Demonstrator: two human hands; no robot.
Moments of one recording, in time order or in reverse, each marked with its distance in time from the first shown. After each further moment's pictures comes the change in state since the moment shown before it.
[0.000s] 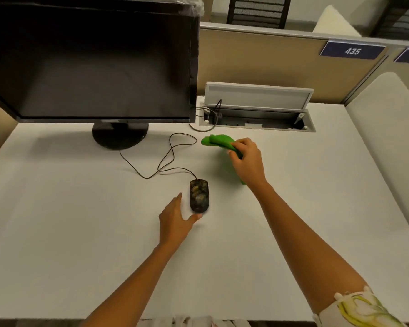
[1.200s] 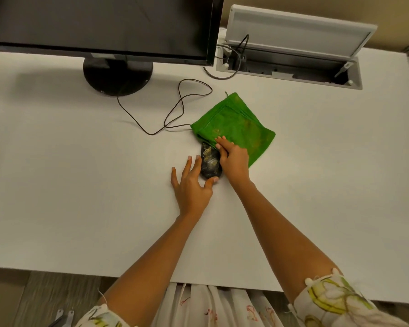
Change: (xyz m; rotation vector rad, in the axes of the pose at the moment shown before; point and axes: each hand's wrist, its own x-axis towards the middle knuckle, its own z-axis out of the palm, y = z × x) left_hand 0.012 -0.013 0.051 0.086 0.278 0.099; right_hand -0.058 0.030 0.113 0.029 -0.197 0.155
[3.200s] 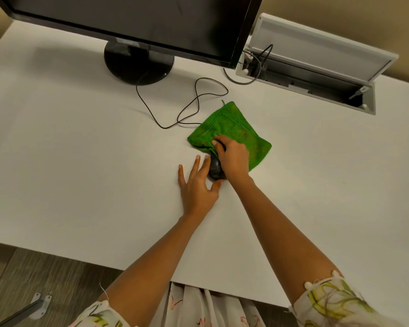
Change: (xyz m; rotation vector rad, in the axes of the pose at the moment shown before) left_hand -0.002 -0.003 0.006 -0.041 0.028 0.033; right_hand 0.012 -0.031 0.010 -0.195 -0.081 -0.090
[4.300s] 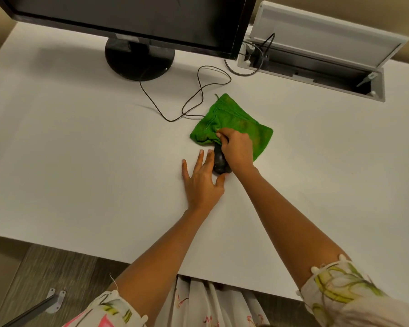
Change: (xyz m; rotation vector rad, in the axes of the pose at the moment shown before) left_hand -0.003 -0.001 0.000 0.103 0.000 0.065; right_hand 0.009 0.007 0.006 -0.068 0.037 -0.057
